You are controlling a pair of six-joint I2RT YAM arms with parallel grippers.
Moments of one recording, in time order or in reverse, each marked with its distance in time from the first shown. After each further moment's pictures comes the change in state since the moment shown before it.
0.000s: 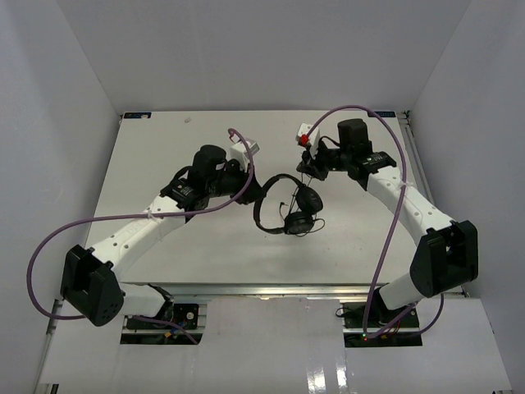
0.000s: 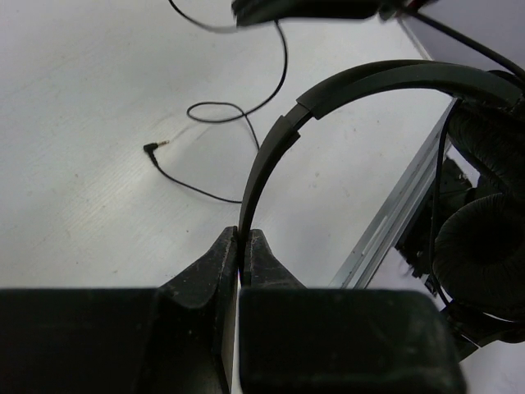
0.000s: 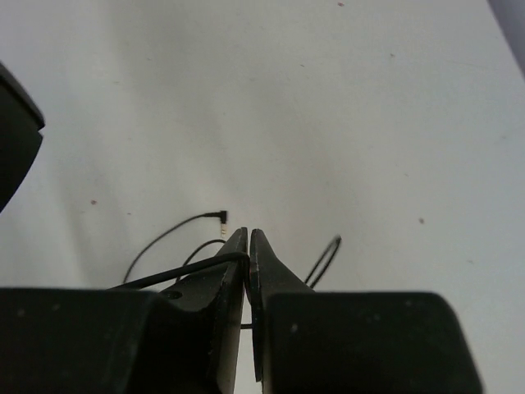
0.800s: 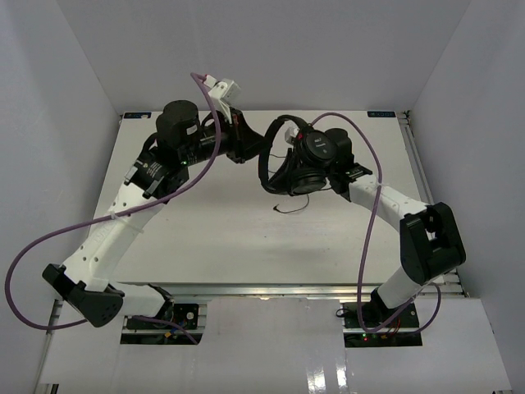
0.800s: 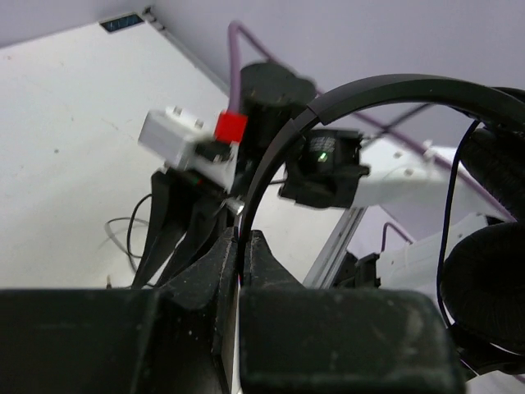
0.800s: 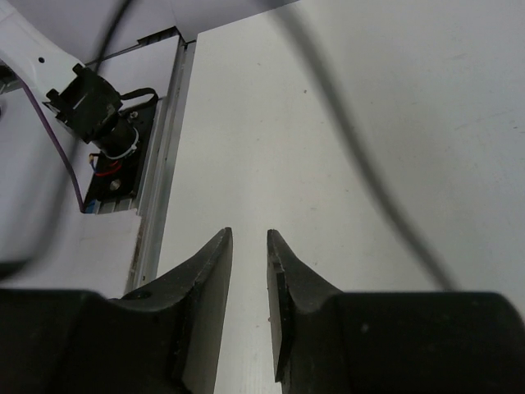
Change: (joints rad) left arm -0.006 -0.011 0.508 -0.157 0.014 -0.142; right arm 0.067 0.099 -0.170 0.585 -0.512 0.626
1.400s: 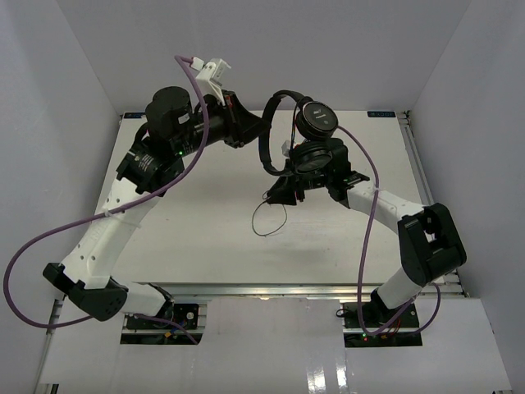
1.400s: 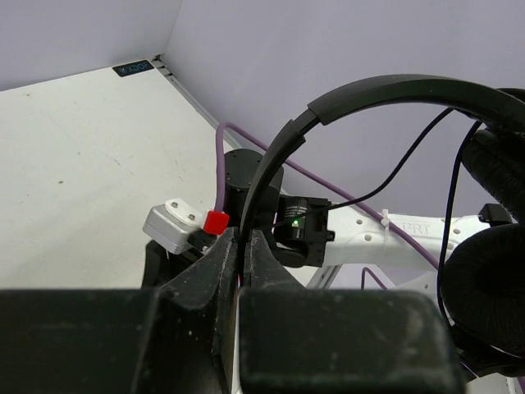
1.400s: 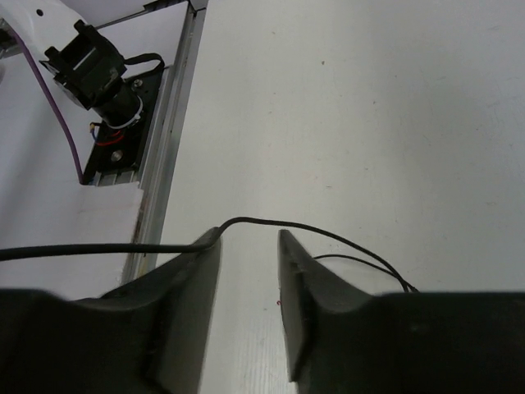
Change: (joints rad) left arm 0.000 0.049 0.190 -0.047 -0.078 -0.091; right arm 0.033 0.000 -0.079 -0.014 -0.014 -0.091
